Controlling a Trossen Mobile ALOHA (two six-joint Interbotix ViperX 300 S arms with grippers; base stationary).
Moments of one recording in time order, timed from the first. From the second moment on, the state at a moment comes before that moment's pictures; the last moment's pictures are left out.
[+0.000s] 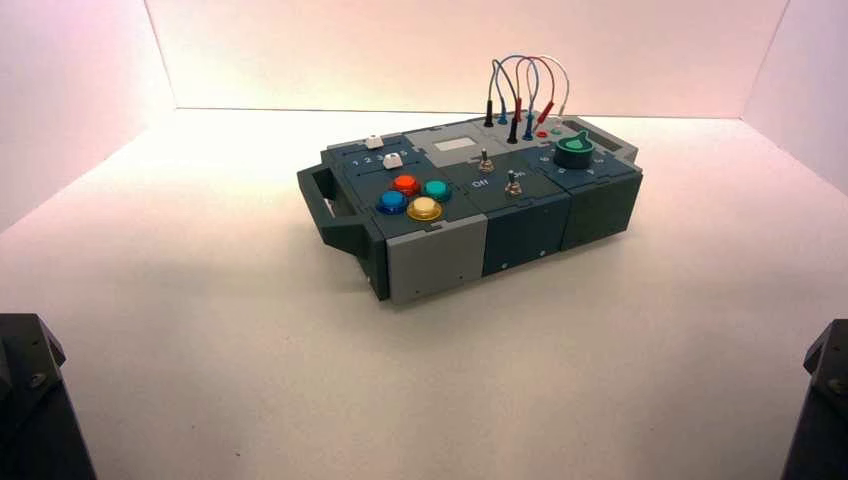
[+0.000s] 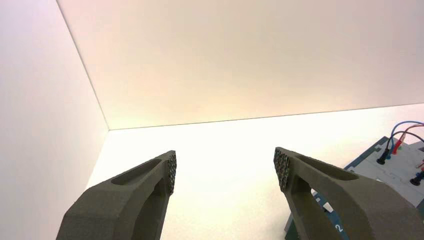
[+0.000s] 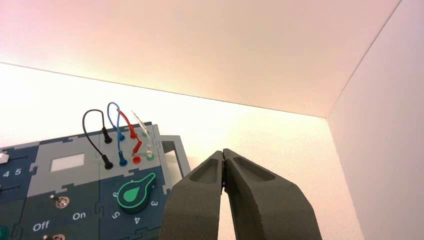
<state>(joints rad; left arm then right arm) -0.17 -0.79 1.19 -0.20 -0.13 0.22 0.03 -0.91 1.19 0.05 0.08 -0.16</state>
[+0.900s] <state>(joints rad) -0.17 -0.80 1.19 -0.20 -0.13 0.23 0.03 -0.91 1.19 0.05 0.08 -0.16</state>
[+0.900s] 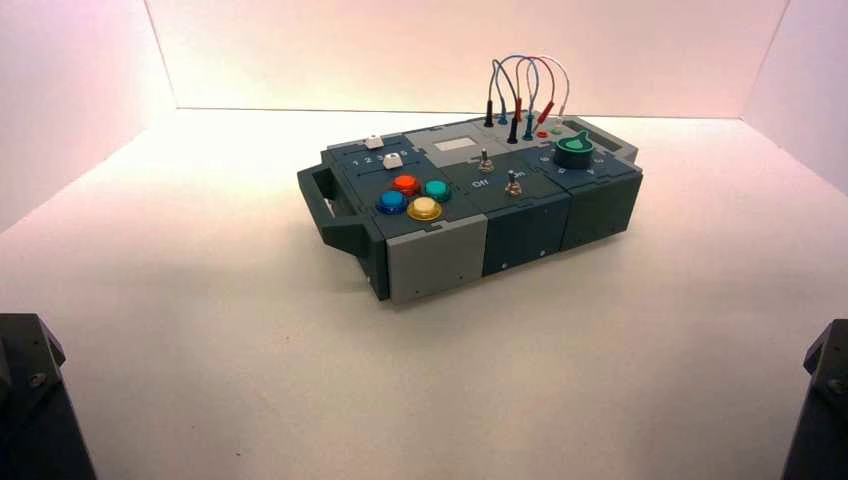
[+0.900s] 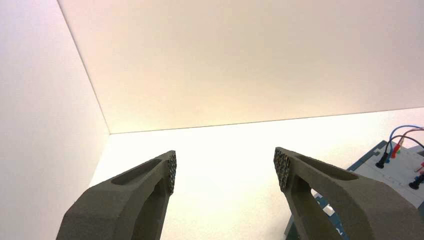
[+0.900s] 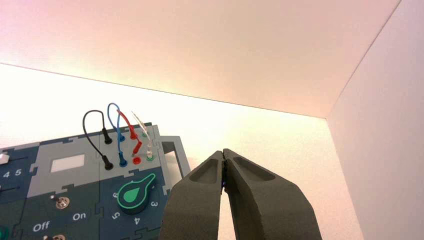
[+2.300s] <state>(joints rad) -0.17 -0.78 1.18 -0.20 -0.03 0.26 0.03 -0.90 1.19 0.05 0.08 -0.16</state>
